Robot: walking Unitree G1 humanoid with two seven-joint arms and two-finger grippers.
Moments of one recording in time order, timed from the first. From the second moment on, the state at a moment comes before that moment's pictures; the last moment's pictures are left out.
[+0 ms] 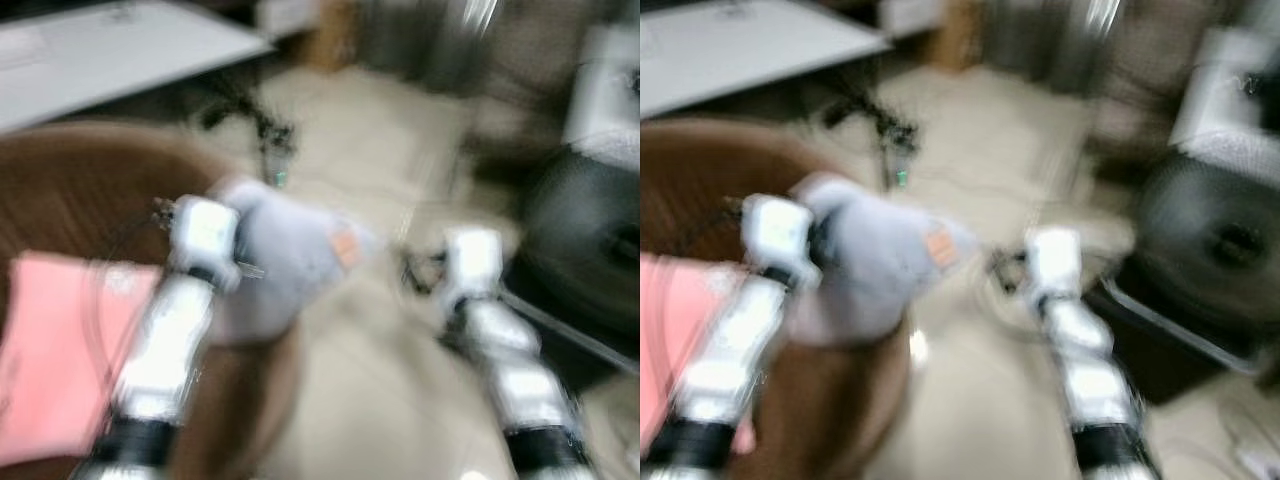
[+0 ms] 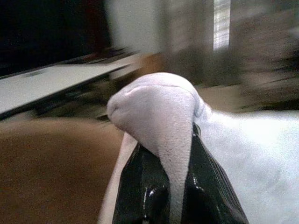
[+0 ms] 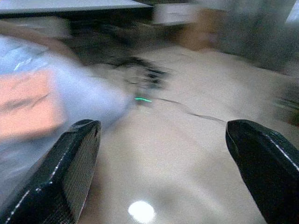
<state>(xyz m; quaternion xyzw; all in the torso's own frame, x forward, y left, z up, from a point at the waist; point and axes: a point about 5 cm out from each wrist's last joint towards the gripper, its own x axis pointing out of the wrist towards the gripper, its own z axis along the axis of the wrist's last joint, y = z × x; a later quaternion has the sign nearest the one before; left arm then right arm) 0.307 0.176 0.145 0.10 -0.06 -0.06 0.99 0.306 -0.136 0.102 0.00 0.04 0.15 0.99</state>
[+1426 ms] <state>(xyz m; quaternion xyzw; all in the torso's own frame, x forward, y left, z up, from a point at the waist) 0.317 0.158 0.135 0.10 0.01 -0.07 0.99 0.305 -0.150 0.099 0.01 0.05 0.14 0.99</state>
